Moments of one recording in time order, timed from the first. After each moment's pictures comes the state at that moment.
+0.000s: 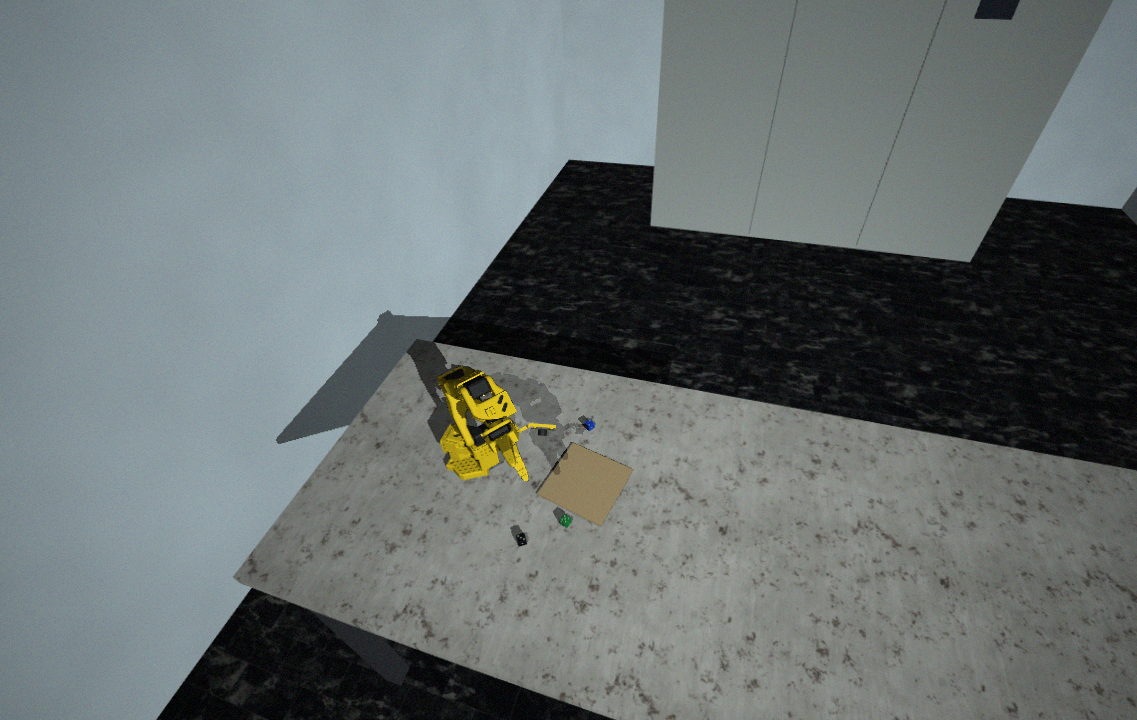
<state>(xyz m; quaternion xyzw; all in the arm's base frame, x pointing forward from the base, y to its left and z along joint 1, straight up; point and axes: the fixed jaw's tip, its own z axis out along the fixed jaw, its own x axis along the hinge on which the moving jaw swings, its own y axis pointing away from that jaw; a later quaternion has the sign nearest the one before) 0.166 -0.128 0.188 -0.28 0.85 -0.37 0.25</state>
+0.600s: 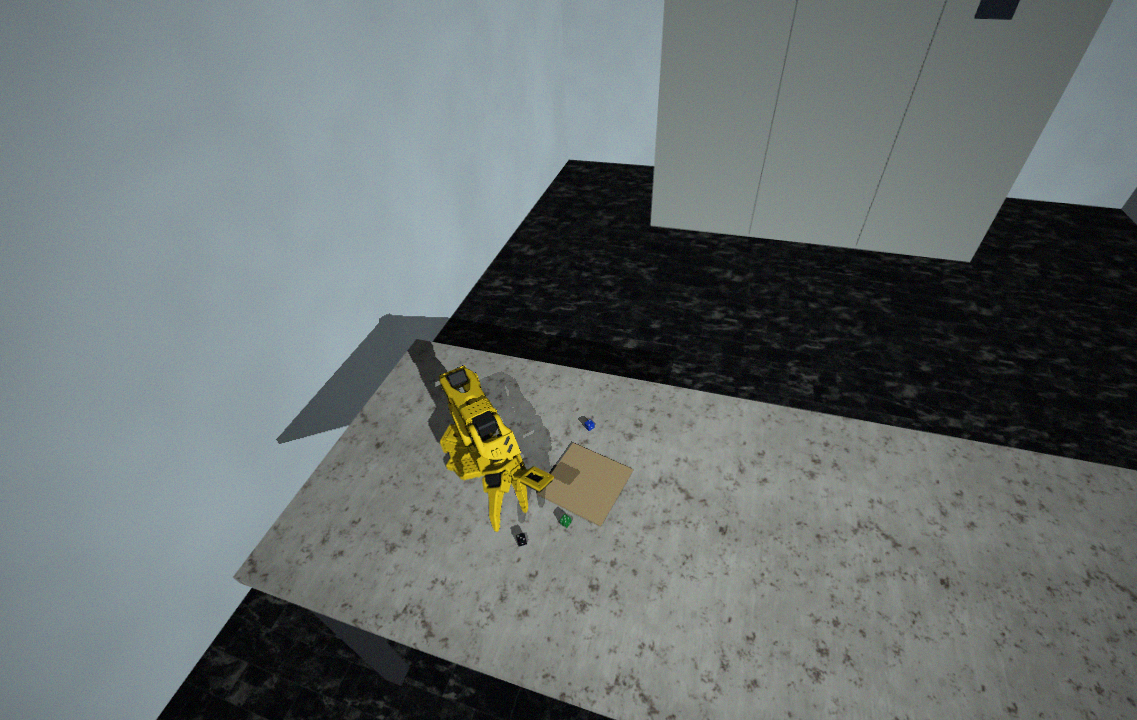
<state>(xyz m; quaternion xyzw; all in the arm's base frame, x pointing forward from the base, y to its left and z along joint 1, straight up) 0.156 -0.135 0.098 0.07 0.94 -0.21 0.26</state>
